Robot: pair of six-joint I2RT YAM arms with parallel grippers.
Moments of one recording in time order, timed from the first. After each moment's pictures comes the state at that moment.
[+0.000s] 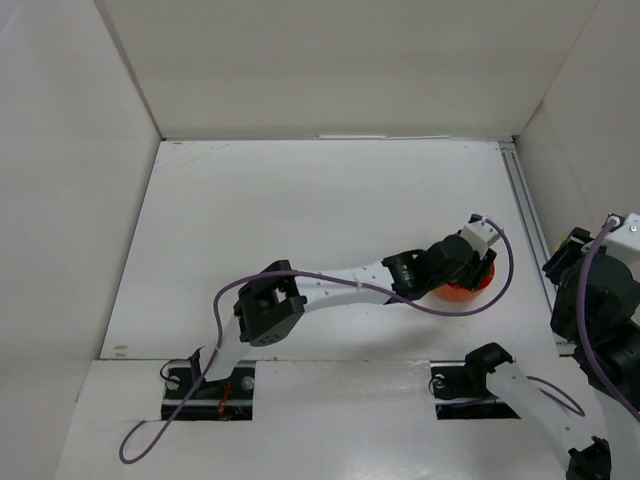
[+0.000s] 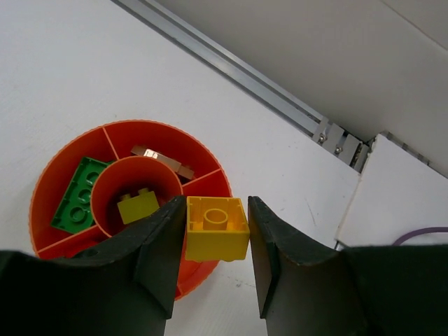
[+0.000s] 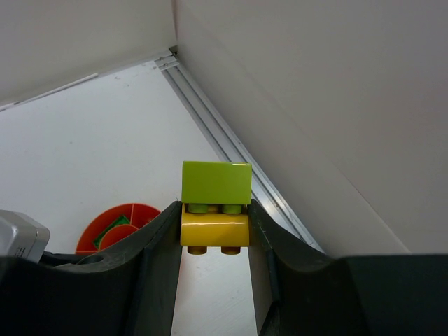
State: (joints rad) left arm -1.28 2.14 1.78 0.07 -0.16 -0.33; right arm 0.40 0.54 1.29 -1.01 0.95 0.19
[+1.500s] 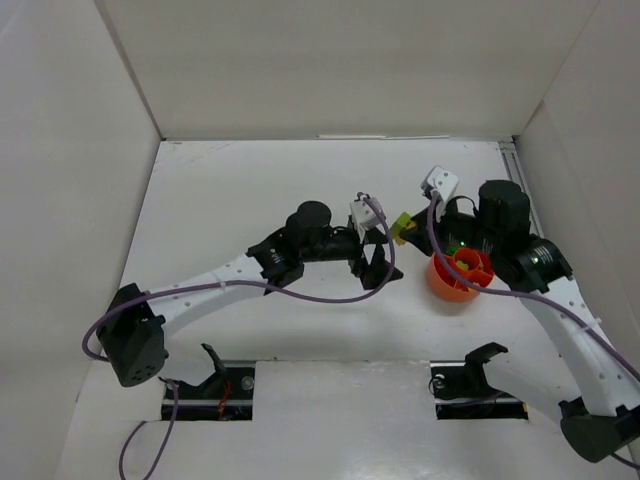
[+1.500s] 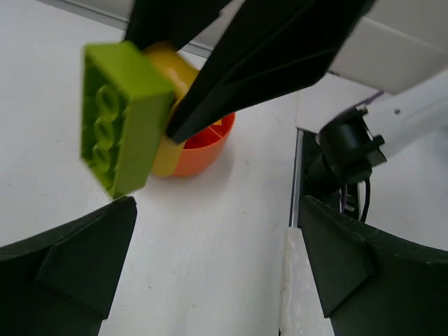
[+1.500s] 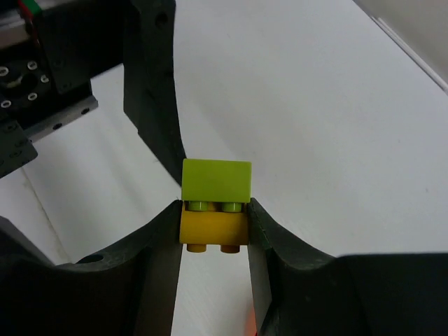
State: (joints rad) left arm -0.93 1.36 1.02 0.18 0.46 -0.18; right arm 0.41 0.90 1.13 -0.62 -0.40 -0.27
